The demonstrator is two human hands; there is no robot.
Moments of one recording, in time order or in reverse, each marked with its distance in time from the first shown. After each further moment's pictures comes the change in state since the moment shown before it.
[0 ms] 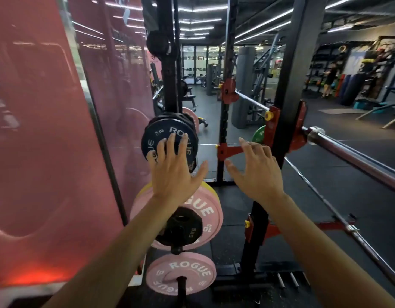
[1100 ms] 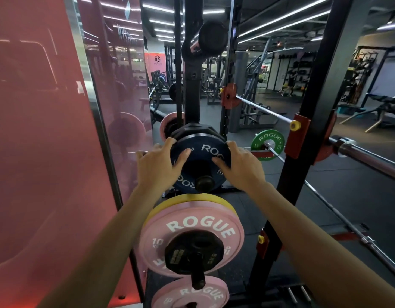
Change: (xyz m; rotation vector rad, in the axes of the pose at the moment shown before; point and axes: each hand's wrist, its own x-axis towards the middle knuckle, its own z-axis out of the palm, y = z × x) left_hand 0.105 -0.162 0.078 -0.136 -0.011 0.026; right_hand 0.121 -0.081 0.131 0.021 -0.044 -0.052
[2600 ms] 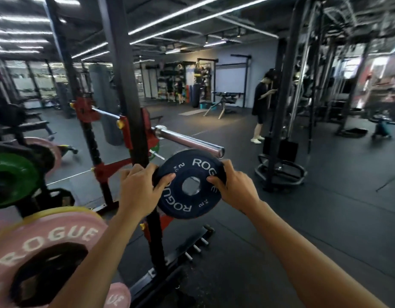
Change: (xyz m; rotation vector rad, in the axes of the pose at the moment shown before) left_hand -0.182 0.380 -0.054 -0.520 -0.049 0.503; right_hand -0.375 0.202 -0.301 -0.156 0.116 0.494
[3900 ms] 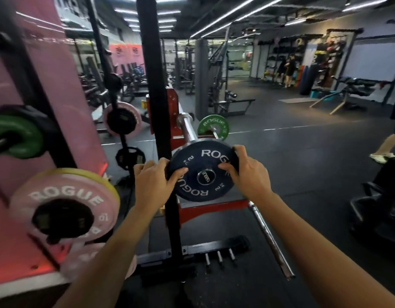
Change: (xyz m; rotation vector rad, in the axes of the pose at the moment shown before) left_hand 0.110 0.088 0.232 0.393 0.124 -0.412; right_hand 0.233 0.242 0.091 0.306 -0.078 -0.379
